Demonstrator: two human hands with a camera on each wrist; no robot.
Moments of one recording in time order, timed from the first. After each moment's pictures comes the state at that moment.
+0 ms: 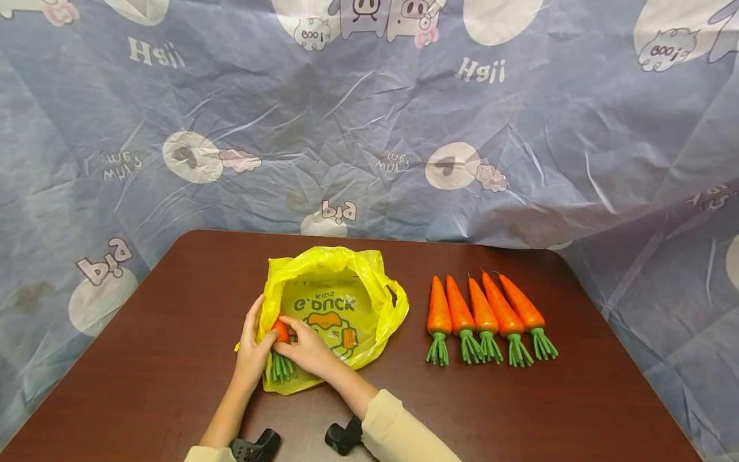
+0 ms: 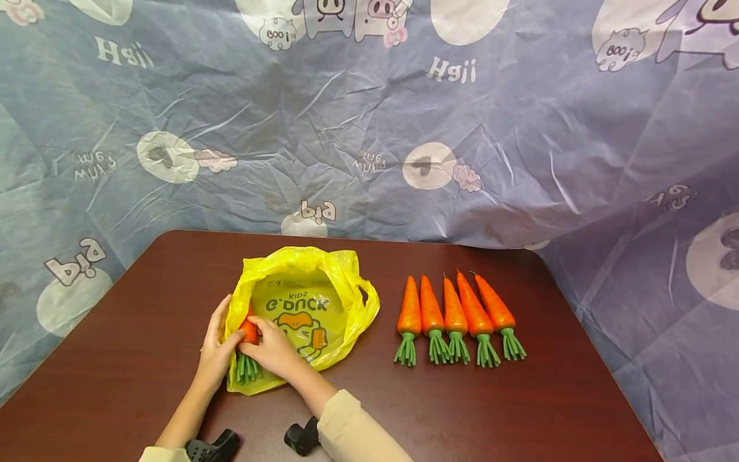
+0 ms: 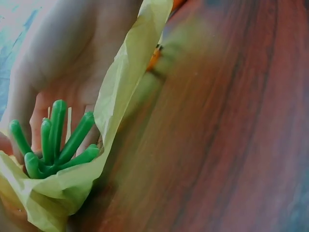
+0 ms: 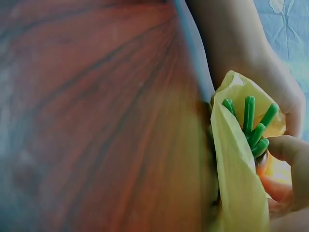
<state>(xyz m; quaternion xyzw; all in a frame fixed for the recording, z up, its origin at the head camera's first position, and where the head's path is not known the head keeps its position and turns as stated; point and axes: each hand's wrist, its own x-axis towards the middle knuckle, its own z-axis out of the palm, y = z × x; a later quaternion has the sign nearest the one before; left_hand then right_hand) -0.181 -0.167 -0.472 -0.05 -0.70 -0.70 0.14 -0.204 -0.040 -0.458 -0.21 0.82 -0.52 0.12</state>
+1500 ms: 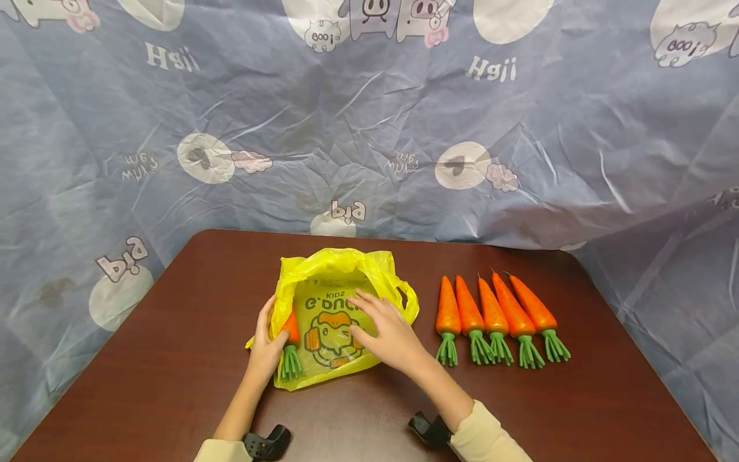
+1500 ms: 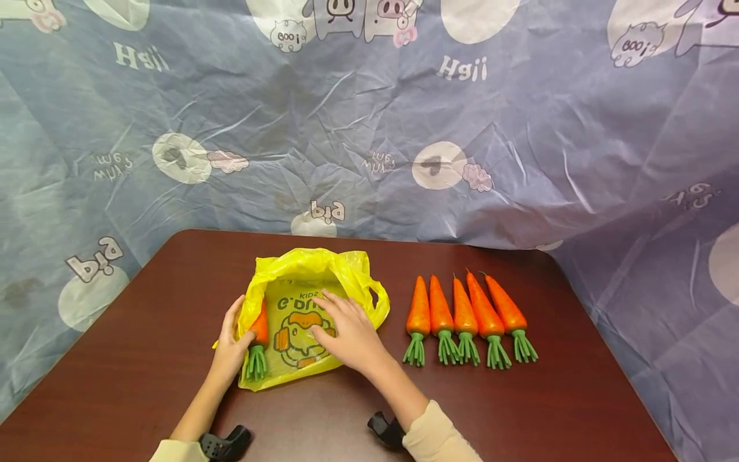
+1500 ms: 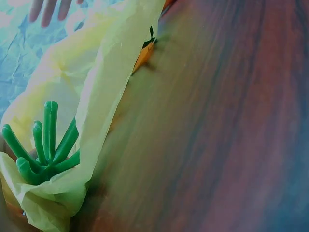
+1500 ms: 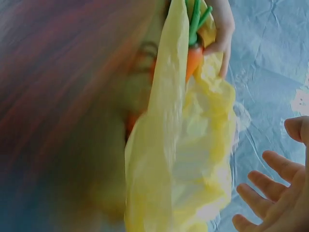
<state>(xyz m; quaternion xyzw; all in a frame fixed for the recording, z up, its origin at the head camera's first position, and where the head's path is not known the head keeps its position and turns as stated) -0.182 -0.167 -0.472 -0.03 -0.71 -0.69 0.10 -0.187 0.078 -0.389 -0.27 0.91 -0.31 -0.04</state>
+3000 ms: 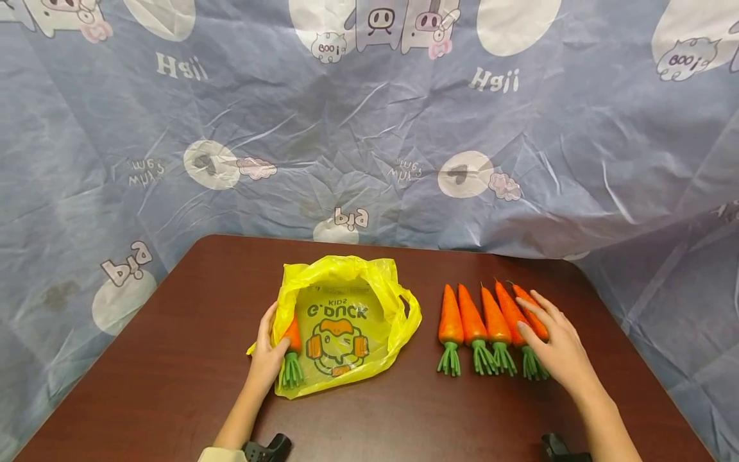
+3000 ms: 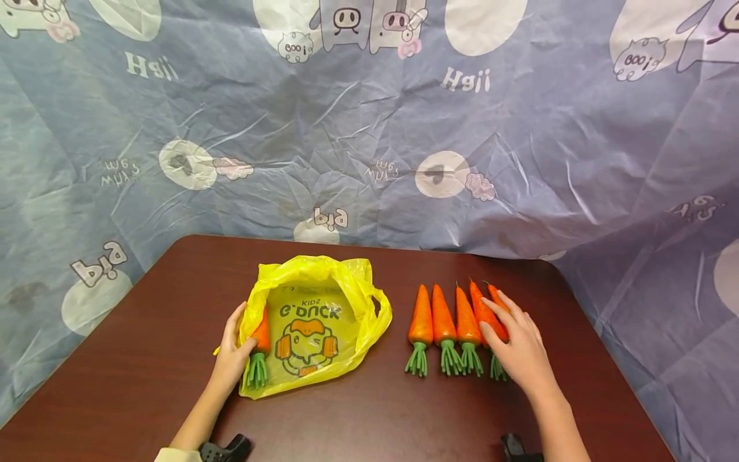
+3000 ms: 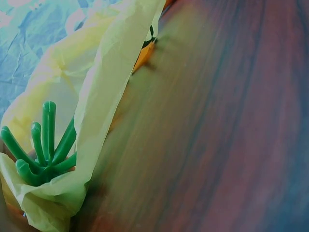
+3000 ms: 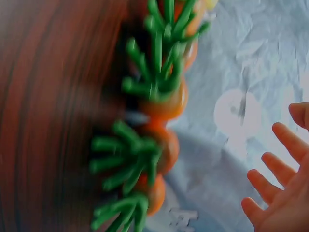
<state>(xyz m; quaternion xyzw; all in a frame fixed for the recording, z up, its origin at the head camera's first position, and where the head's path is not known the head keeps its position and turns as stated) -0.182 -0.168 -0.475 -0.04 -0.72 -0.68 0.12 -0.183 0.302 -0.383 -0.12 0.93 -0.30 -0.17</state>
